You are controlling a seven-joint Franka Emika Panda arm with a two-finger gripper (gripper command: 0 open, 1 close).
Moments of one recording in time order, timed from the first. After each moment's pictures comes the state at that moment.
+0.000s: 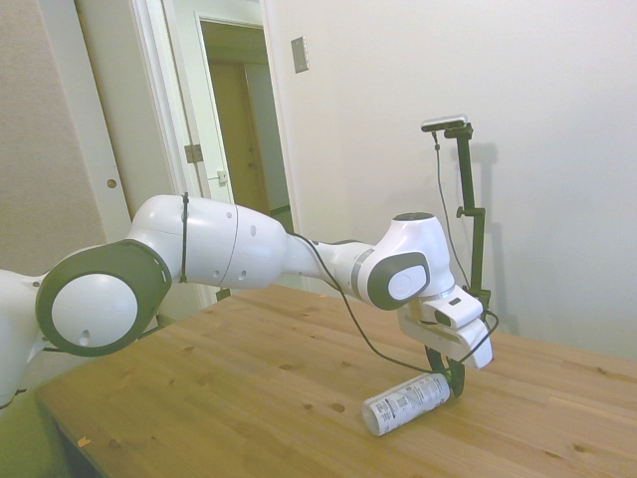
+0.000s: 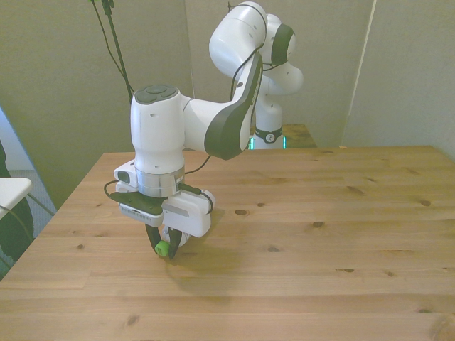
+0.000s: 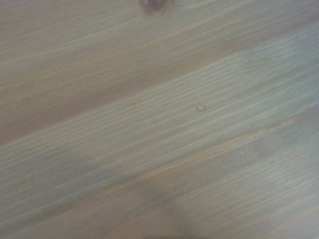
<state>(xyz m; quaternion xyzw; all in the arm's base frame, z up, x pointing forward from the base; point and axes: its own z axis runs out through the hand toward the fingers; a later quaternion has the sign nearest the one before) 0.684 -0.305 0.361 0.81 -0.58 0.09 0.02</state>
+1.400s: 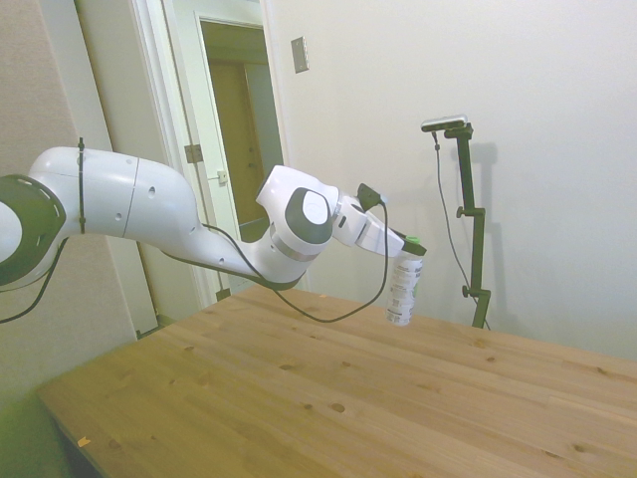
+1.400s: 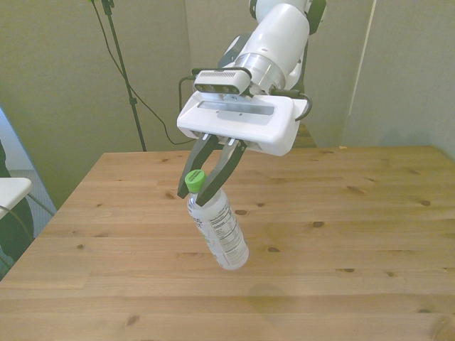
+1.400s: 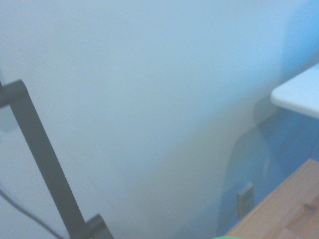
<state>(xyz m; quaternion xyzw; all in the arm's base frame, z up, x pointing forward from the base) 0.697 -0.135 0.515 0.59 -0.61 0.53 -0.08</state>
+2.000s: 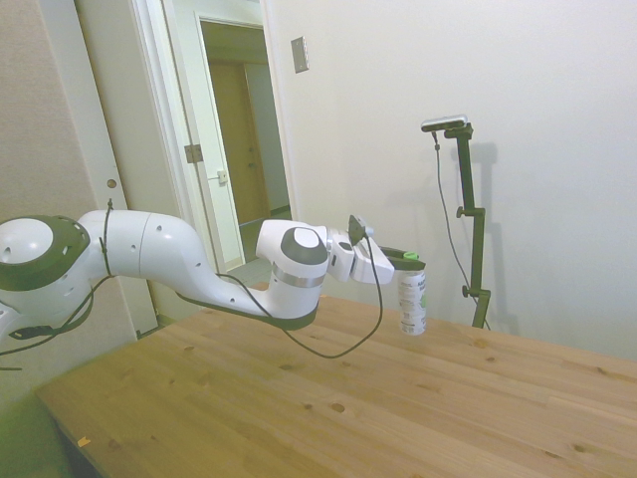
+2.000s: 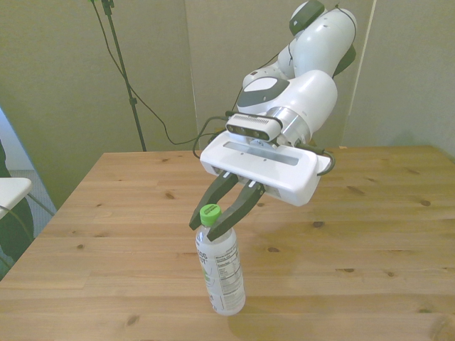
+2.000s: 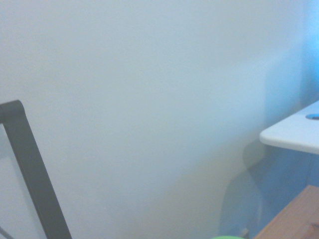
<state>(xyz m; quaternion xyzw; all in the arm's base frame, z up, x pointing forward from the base) 0.712 -0.108 0.430 0.54 -0.60 0.59 -0.05</state>
